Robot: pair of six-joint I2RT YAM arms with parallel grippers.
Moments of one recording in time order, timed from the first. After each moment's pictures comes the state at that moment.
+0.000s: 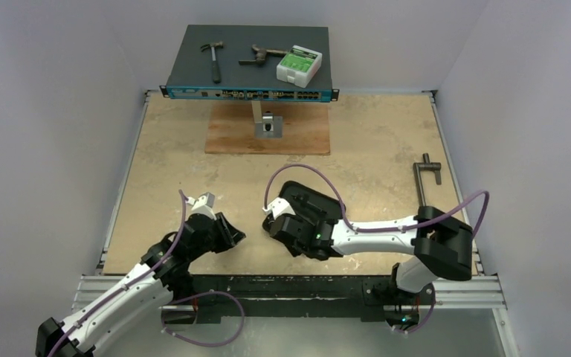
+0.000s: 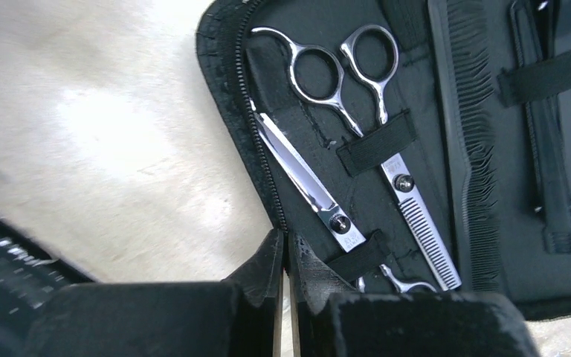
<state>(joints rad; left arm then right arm) -0.70 0.46 0.22 -0.41 -0.06 -0.96 1.27 1.56 0.85 -0.32 0.40 0.44</state>
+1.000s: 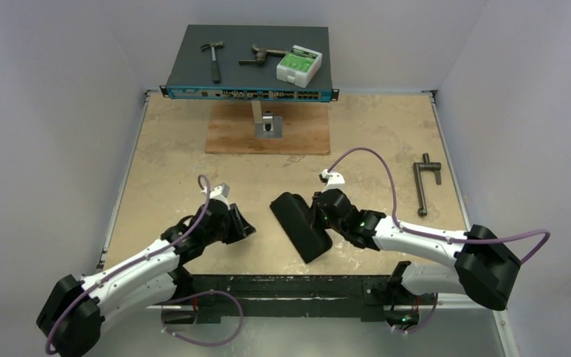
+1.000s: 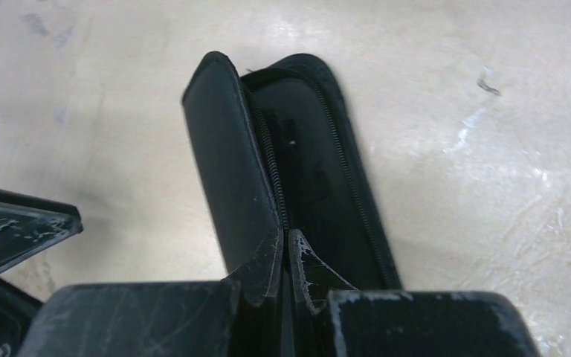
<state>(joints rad) -0.70 0.78 0.30 -0.24 -0.02 -0.96 0.95 1.21 0.58 -0.05 0.28 0.73</state>
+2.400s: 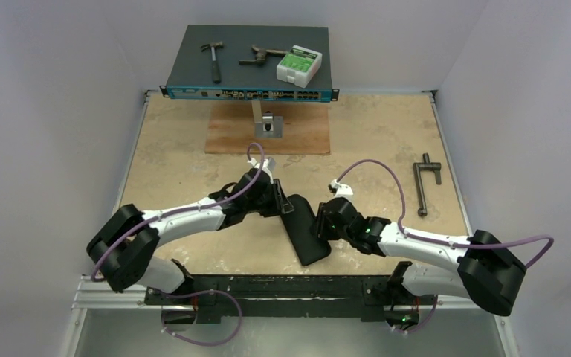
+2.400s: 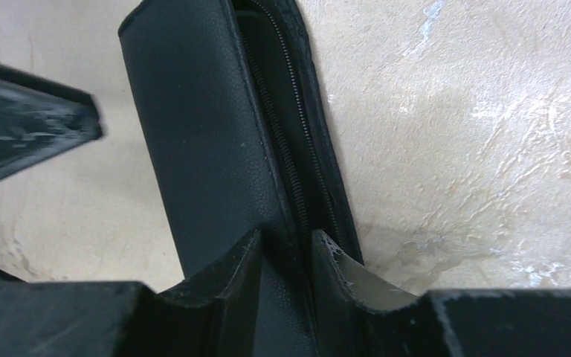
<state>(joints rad) -0.79 1.47 0.71 0.06 0.10 -0.90 0.92 1.17 0.47 -0.13 0.23 0.84</state>
